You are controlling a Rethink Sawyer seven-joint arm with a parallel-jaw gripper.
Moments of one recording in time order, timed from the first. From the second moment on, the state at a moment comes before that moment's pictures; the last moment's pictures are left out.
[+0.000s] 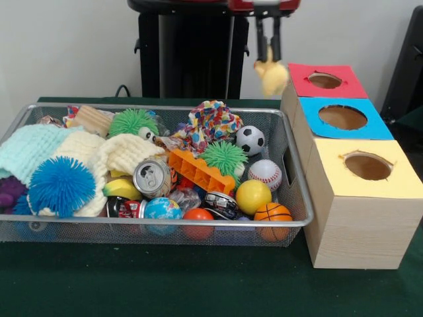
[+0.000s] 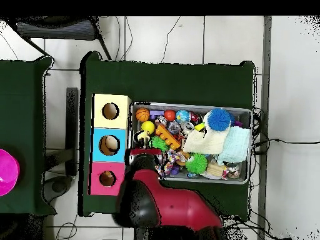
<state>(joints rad) -0.32 -1.09 0.22 2.24 -0.03 -0.10 1.60</state>
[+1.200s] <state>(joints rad) 0.13 -1.10 -0.19 2.24 0.14 0.07 1.62</state>
